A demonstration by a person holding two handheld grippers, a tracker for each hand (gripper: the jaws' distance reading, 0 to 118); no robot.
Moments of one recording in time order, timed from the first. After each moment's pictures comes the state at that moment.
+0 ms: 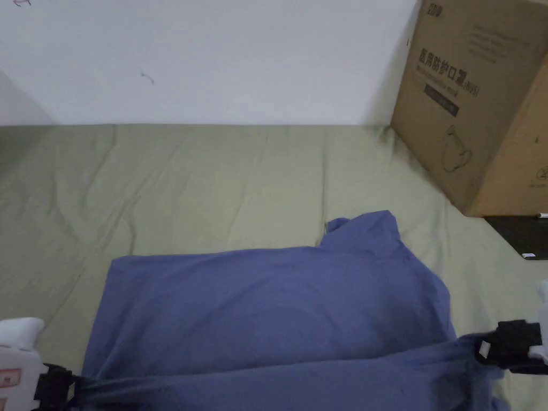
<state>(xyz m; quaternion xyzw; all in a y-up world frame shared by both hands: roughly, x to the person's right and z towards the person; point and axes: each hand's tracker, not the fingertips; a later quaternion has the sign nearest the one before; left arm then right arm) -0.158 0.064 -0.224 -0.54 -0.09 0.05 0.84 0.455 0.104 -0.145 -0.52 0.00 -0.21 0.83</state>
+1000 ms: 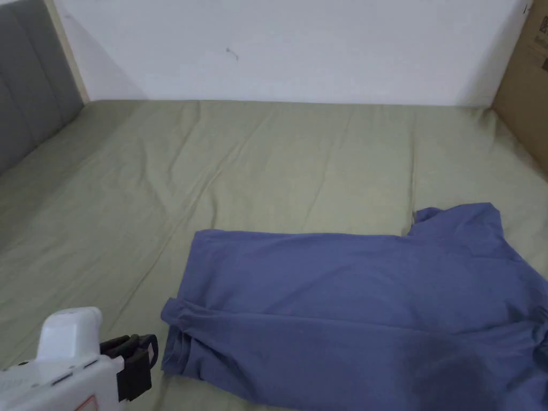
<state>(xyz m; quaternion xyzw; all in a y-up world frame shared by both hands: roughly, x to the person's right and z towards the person) -0.148 0.080 -0.126 -0.37 -0.03 0.11 0.92 0.330 0.106 -0.063 -0.28 0.03 -0.15 0.95</state>
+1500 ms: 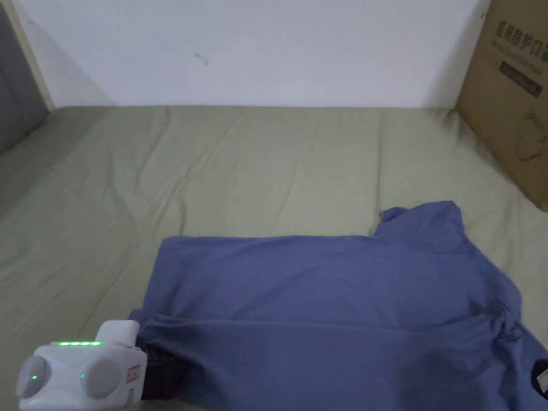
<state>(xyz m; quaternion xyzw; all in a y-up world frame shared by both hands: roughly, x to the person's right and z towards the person) -0.127 -0.039 -0.232 -0.53 0.01 0.01 0.85 0.374 0.090 -0.062 -0.32 -0.01 -0.15 0.94</state>
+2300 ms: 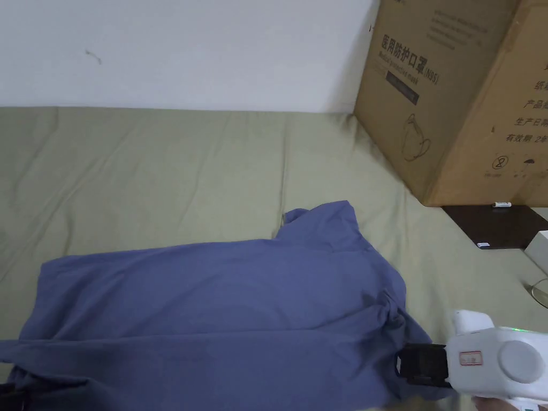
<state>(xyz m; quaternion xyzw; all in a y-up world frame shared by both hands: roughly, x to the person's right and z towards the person) -0.113 0.040 -0.201 -0.49 -0.06 0.01 0.87 0.468 -0.001 -0.163 -0.53 -0.08 -0.09 0.84</state>
